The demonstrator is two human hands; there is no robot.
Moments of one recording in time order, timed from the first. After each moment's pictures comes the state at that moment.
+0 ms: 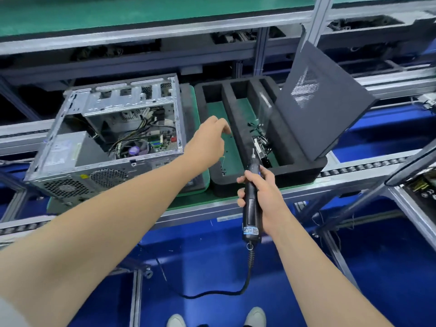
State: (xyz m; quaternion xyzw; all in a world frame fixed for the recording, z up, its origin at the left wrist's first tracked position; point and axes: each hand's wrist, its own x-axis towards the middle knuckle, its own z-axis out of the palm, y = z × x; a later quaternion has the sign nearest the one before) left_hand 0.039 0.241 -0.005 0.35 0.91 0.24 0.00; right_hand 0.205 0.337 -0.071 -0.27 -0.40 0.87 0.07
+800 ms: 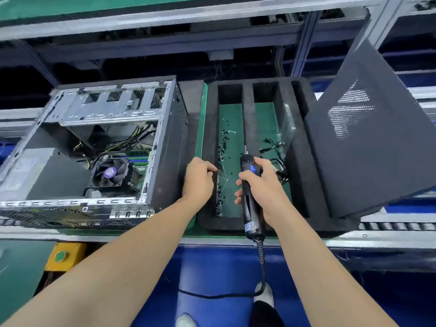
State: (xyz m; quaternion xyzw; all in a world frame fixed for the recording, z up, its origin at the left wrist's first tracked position) left_hand -0.038 0.302 -0.123 0.08 0.95 0.29 0.01; right_hand 0.046 0.460 -0.096 -0.23 -0.59 0.77 -0.05
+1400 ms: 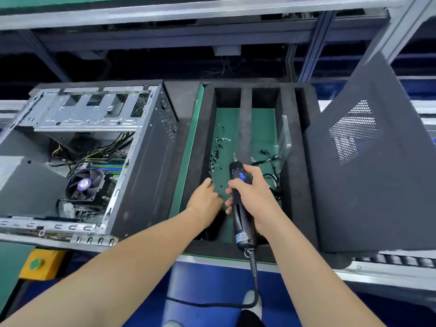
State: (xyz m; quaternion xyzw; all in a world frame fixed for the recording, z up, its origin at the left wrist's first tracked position) left_hand -0.048 0.355 -0.168 0.41 0.82 -0.38 0.13; right_hand 0.002 0.498 -0.103 -0.21 -0.59 0.77 -0.13
